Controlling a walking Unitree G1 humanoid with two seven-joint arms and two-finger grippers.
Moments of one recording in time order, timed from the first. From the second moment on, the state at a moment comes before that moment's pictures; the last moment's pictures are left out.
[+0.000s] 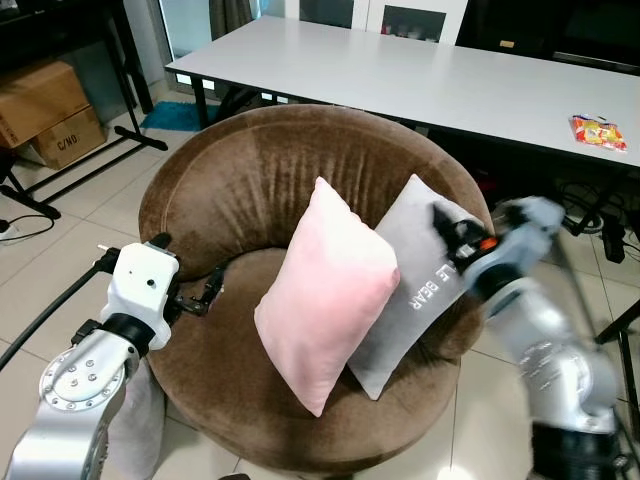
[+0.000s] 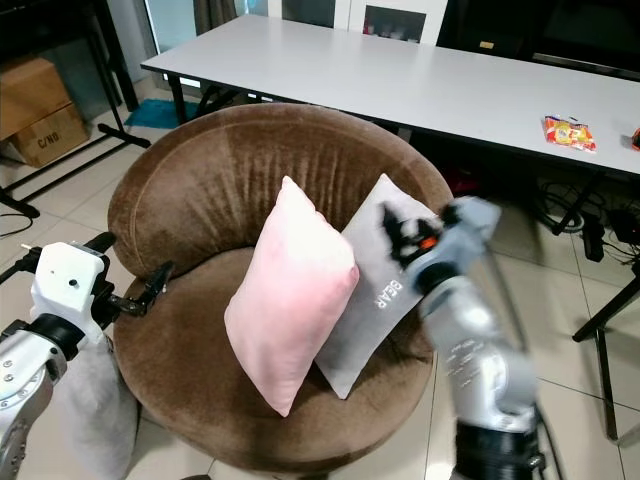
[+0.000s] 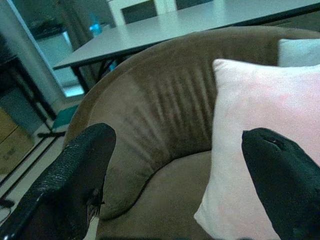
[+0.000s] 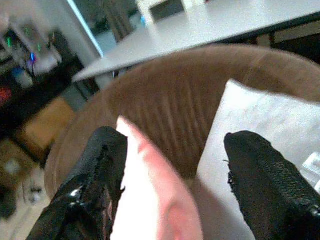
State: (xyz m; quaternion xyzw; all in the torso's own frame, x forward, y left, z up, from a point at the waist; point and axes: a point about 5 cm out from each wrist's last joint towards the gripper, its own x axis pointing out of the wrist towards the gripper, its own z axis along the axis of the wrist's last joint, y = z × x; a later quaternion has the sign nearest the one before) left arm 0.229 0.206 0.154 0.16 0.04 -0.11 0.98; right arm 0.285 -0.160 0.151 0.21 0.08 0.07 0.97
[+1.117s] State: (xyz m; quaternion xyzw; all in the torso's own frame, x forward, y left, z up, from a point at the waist) left arm 0.227 0.202 0.150 0.16 0.03 -0.05 0.98; right arm 0.280 -0.147 0.140 0.06 0.09 0.06 0.99
